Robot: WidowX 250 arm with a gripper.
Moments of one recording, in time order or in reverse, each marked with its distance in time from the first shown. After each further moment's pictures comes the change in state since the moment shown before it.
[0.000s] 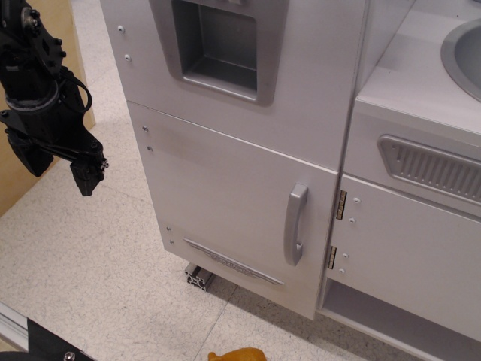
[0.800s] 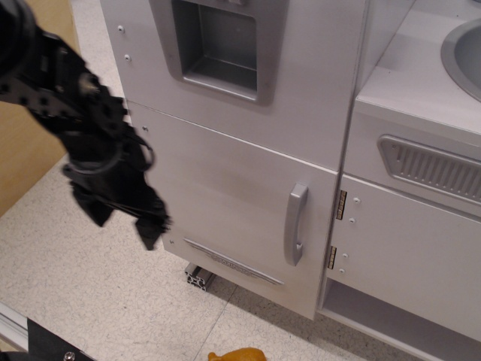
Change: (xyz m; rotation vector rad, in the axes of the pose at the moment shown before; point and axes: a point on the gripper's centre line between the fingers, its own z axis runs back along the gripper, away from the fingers) arm -0.020 -0.082 -0.009 -0.098 -0.047 -0.076
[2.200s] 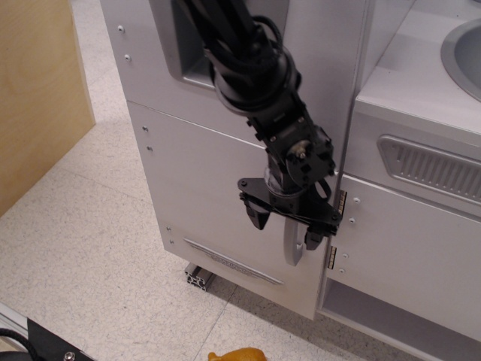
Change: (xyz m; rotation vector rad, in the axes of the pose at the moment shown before) arm 0.083 -0.126 -0.063 -0.013 -0.109 0.003
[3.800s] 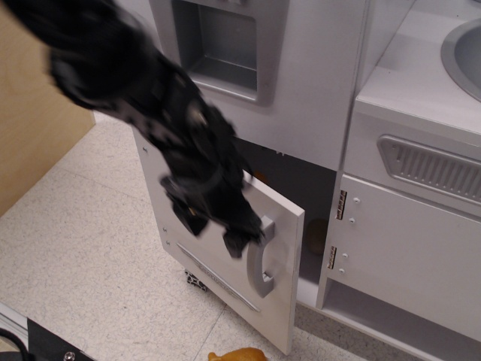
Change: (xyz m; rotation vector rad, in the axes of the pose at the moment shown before) arm -0.049 0.053 0.067 -0.087 0.035 -0.094
